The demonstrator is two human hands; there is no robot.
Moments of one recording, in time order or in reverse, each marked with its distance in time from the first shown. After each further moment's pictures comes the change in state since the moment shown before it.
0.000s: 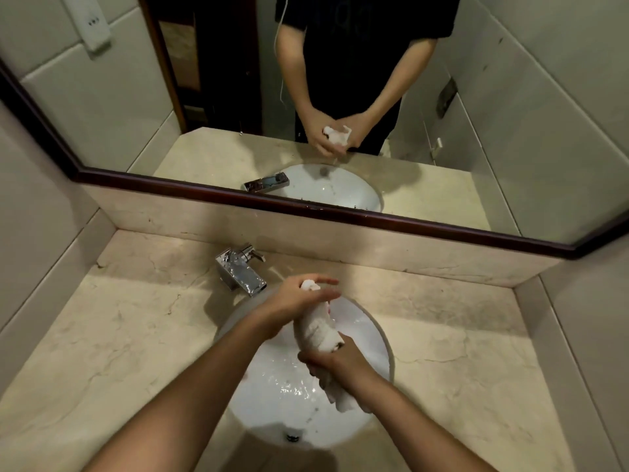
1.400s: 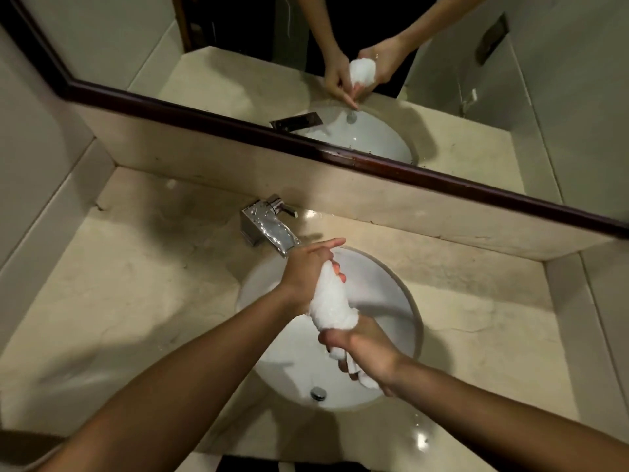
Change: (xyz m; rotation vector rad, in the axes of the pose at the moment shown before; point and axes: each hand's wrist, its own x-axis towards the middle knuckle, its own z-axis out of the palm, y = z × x) left_hand 0.018 -0.056 -0.033 -0.692 0.247 -0.098; right_hand 0.010 -0.016 0.061 -0.128 0.052 0.240
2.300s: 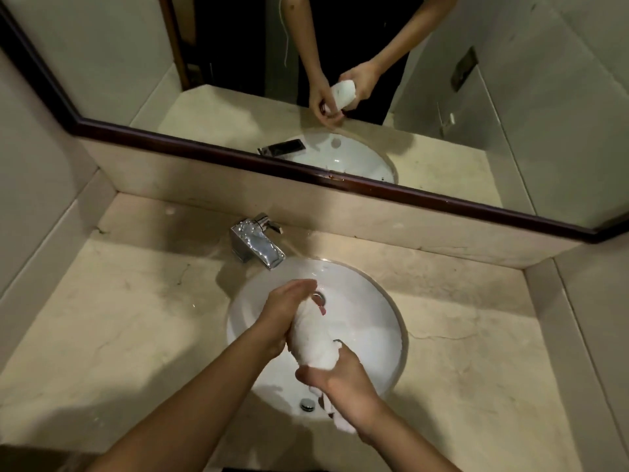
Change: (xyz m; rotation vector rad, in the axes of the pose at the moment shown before) left_hand -0.046 -0.025 -0.010 0.143 0.047 -0.029; right_hand -0.033 0.044 0.011 0.054 0.082 -0.132
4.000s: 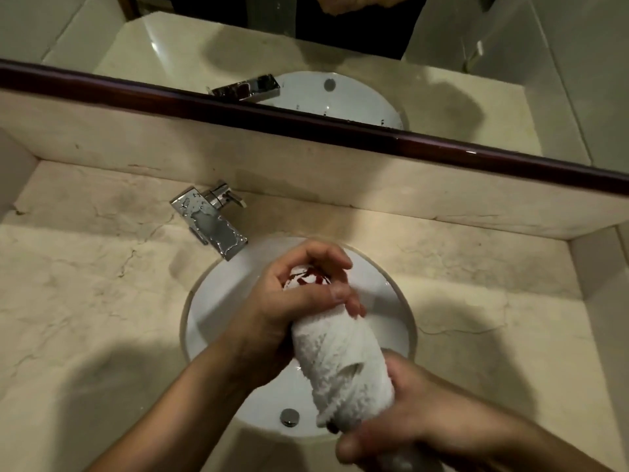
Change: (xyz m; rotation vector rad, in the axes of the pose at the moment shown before) left_hand -0.001 0.018 0.056 -0.141 -0.501 0.256; right_hand 0.018 -0.048 -0.122 0.231 -0.754 -0.019
